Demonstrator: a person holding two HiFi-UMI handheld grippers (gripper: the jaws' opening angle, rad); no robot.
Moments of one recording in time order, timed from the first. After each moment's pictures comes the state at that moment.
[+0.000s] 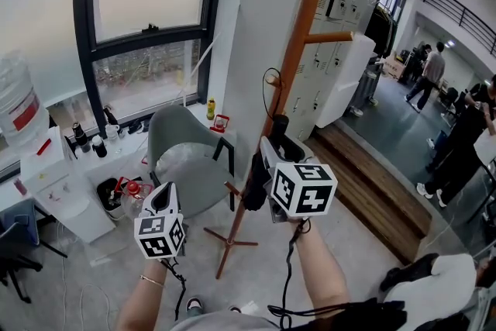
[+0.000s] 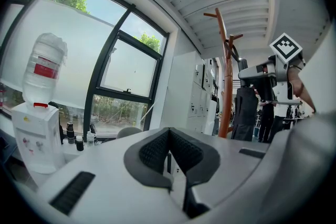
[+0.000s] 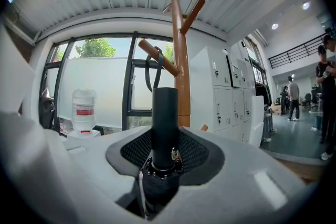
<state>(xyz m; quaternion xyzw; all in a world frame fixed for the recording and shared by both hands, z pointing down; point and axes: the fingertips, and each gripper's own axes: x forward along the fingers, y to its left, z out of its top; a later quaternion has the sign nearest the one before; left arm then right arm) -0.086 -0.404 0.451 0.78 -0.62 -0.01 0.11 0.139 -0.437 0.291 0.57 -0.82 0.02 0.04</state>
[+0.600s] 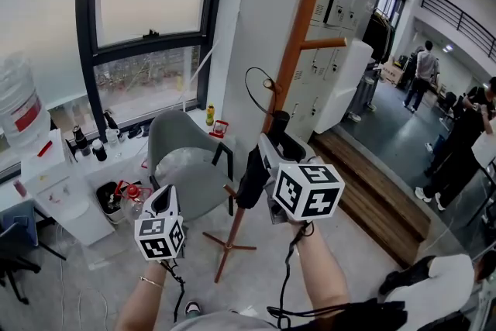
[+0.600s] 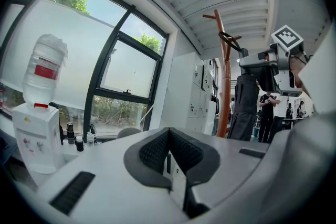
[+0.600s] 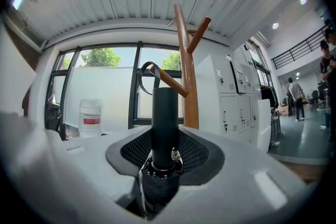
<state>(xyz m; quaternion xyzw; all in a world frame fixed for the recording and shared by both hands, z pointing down) -0.087 -0.397 0.449 0.78 -0.62 -0.02 0.11 0.126 -0.414 0.257 0.54 -0.84 0.01 0.00</state>
